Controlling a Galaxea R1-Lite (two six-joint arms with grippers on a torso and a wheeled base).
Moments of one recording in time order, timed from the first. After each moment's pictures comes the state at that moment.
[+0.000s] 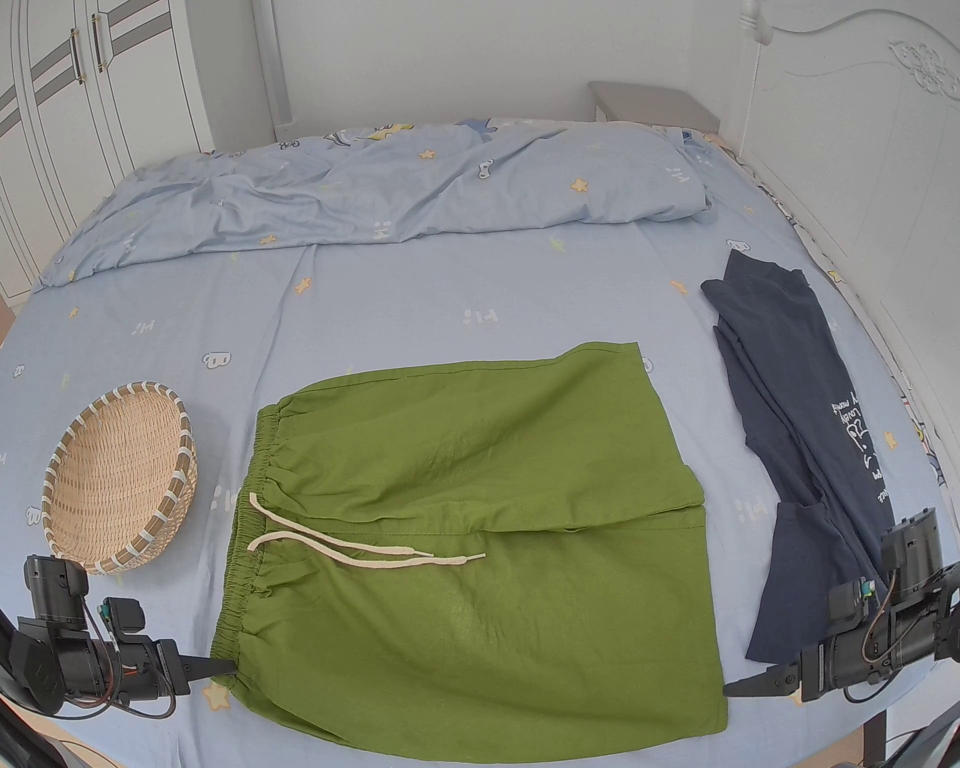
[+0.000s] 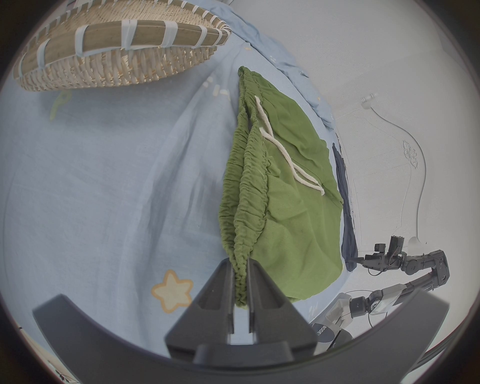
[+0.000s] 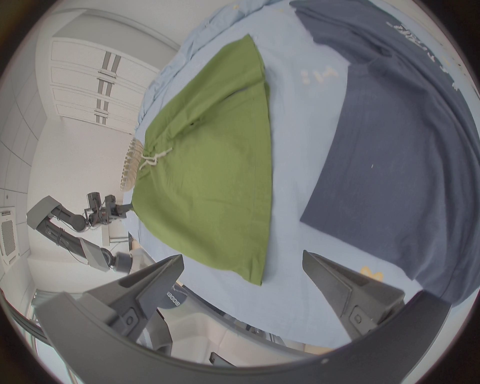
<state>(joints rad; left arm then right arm) 0.28 1.65 -0.02 -0.70 -0.73 -0.15 0.19 1.47 -0.22 -0.22 0.51 0.20</state>
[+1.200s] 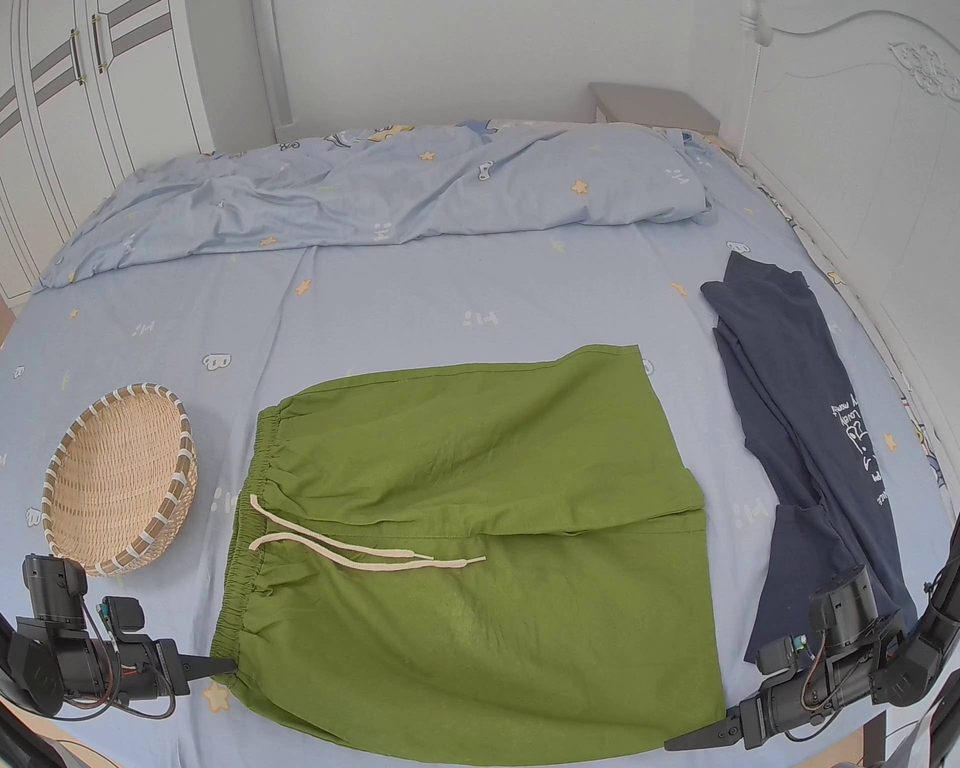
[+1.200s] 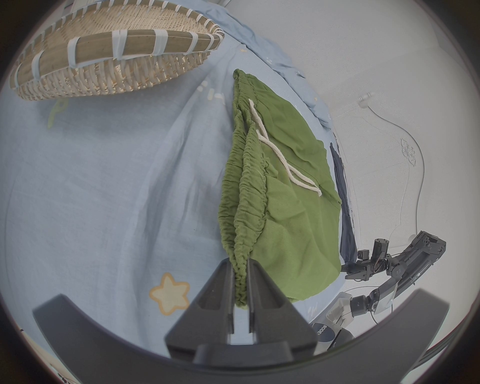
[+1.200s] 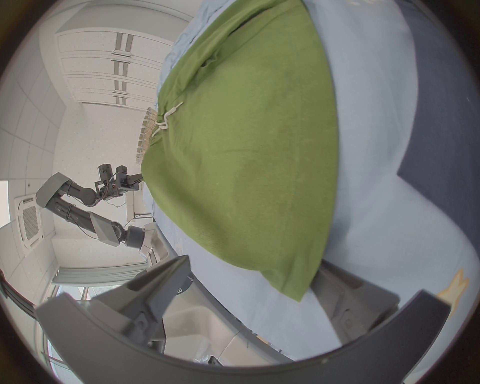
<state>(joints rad) 0.28 1.64 -0.02 -0.70 -0.73 -0.15 0.36 1.90 -0.02 -0.78 0.64 0.24</state>
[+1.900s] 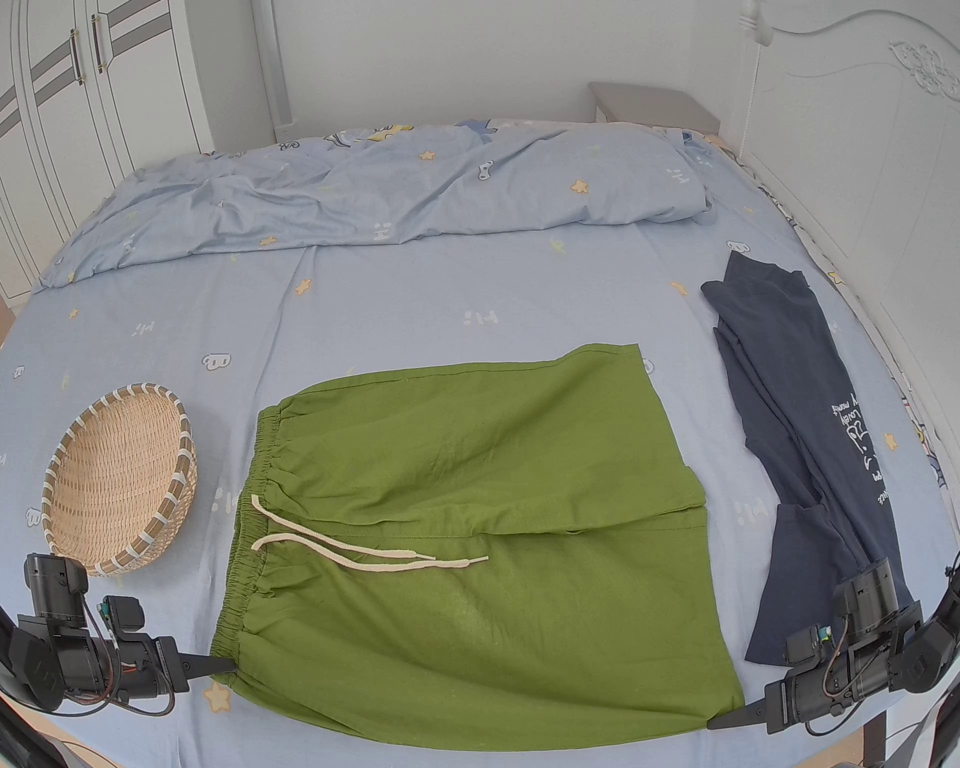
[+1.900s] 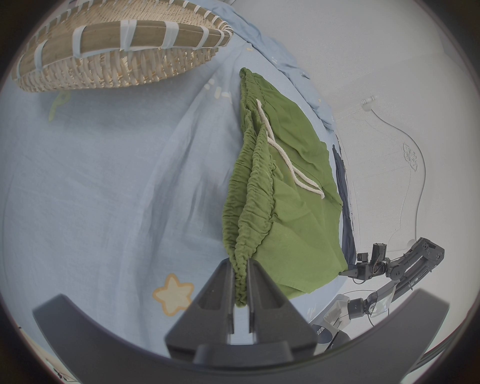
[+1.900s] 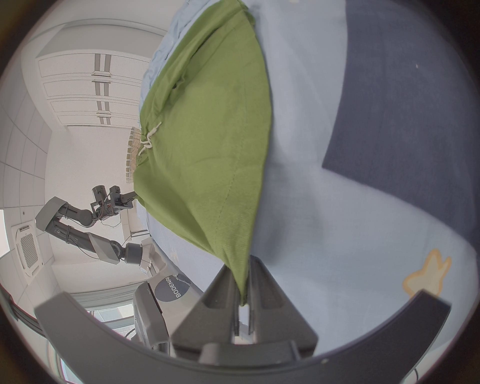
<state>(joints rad) 0.30 1.66 -0.03 -0.69 -0.74 -0.15 0.20 1.84 -0.02 -0.67 0.65 0.23</state>
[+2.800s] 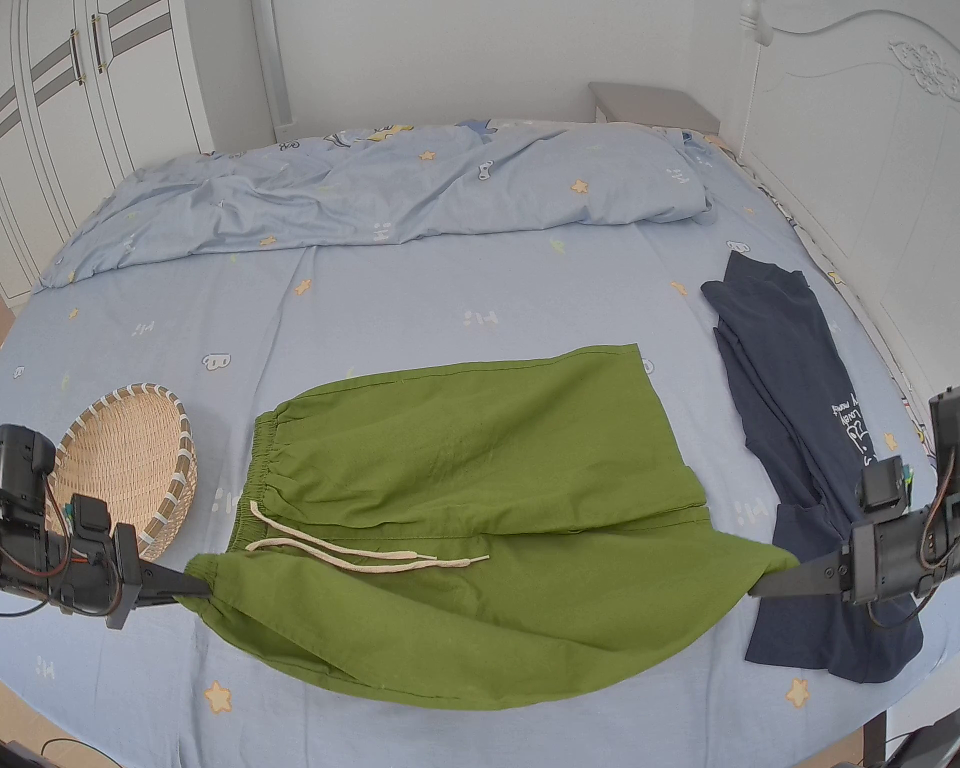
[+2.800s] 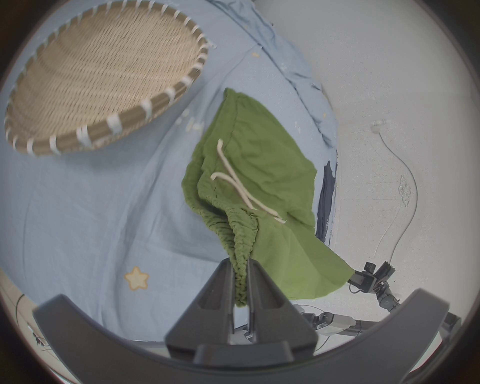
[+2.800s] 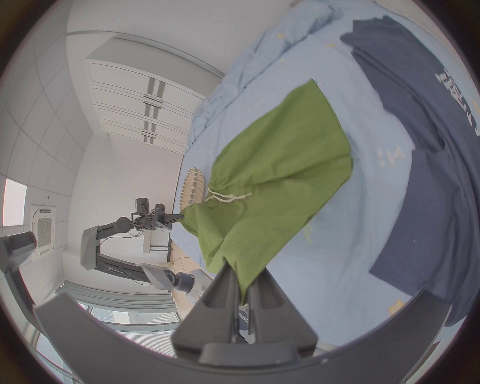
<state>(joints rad) 0.21 1.40 -0.61 0.19 -0.74 -0.36 0.31 1.29 -0.63 0.08 0.65 0.41</state>
